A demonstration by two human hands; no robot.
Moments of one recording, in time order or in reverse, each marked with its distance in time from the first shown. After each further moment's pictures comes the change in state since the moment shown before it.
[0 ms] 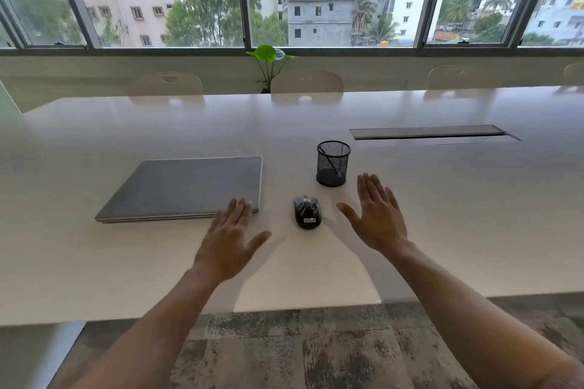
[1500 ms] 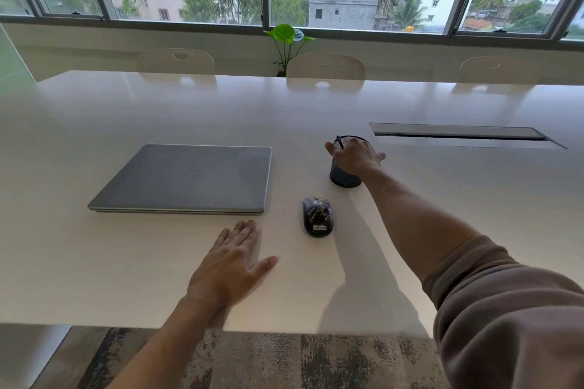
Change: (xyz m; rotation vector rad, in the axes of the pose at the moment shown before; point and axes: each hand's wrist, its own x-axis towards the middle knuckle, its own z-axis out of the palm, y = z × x) left_hand -0.013 0.001 0.026 -0.039 -0.159 -0.079; right_hand 0.178 -0.044 0.006 0.181 -0.153 0.208
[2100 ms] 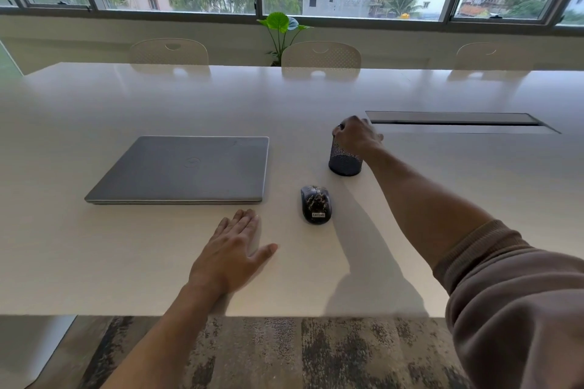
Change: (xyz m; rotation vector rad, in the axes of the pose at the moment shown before) left_hand 0.000 0.000 -0.002 -0.021 -0.006 0.016; right_hand -0.004 -0.008 -0.021 0.070 0.026 -0.007
